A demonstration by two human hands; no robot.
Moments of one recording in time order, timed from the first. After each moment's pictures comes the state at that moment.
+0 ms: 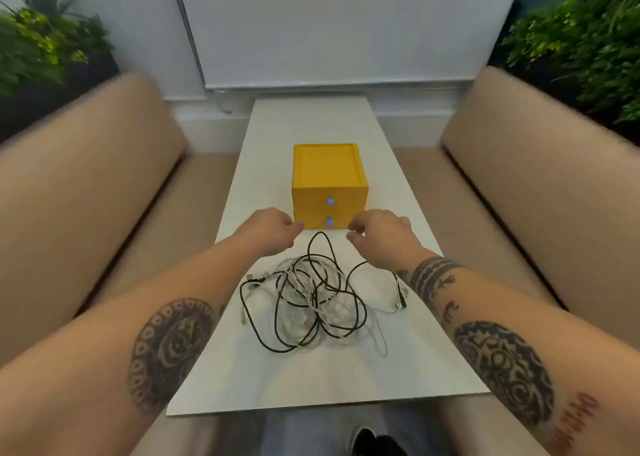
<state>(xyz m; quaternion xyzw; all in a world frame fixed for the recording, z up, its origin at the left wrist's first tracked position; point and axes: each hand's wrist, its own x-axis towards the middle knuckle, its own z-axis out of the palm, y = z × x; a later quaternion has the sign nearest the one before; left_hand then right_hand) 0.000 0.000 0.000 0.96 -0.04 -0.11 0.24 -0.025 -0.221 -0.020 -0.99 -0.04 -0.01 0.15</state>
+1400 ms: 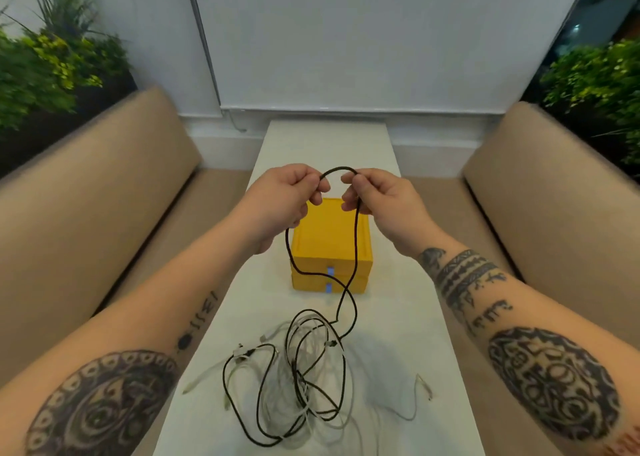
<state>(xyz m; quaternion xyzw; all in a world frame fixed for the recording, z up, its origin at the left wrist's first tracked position) 0.101 -0.046 0.162 0.79 -0.05 -0.05 0.61 0.120 -0.237 0.128 -0.77 -0.10 -0.03 0.63</state>
